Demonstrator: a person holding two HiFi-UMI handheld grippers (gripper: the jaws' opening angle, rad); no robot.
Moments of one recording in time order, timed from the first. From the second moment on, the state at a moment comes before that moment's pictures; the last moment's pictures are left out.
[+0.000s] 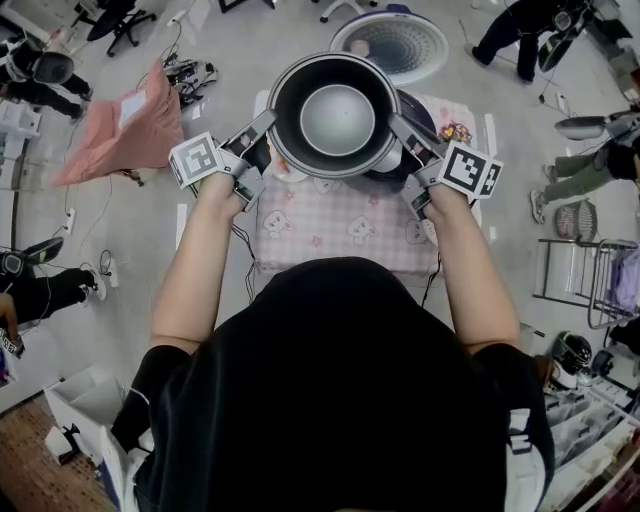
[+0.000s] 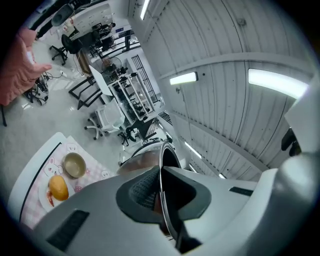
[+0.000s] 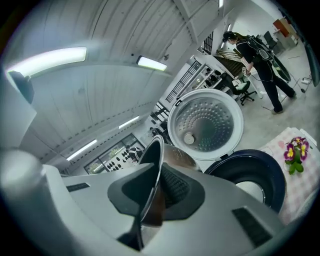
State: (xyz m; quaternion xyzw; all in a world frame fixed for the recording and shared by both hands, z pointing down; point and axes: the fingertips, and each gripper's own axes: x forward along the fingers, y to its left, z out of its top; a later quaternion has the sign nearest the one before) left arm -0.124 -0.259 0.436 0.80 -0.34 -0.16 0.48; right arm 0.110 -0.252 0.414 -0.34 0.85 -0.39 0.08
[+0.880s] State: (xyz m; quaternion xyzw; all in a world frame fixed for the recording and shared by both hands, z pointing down) left arm -0.284 -0.195 0.498 0.76 -0.38 -0.16 0.50; right arm -0.051 -0.207 0.480 -0.30 0.85 -0.44 0.02
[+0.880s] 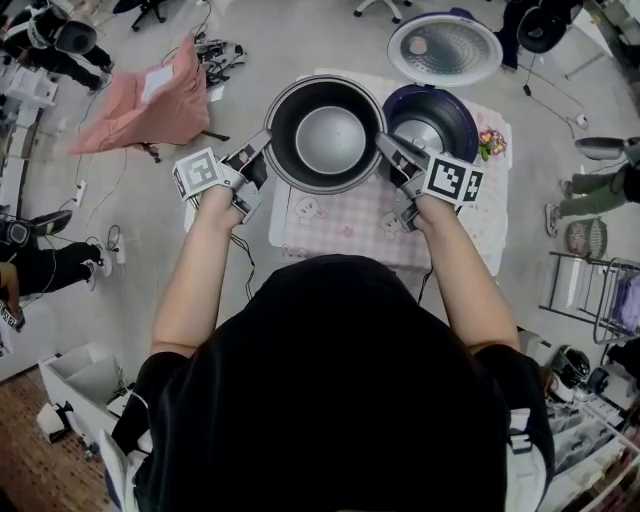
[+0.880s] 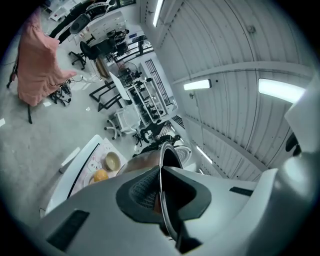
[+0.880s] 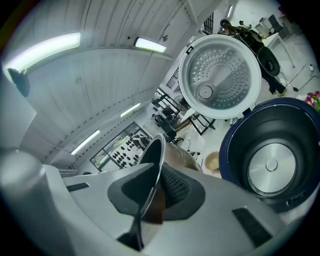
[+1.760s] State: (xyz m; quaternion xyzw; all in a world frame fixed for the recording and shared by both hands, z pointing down) left arm -0.270 -0.168 0.576 0.73 -0.36 -0.11 0.57; right arm -0.041 -0.168 0.565 -0.34 0.80 -0.49 -0.01
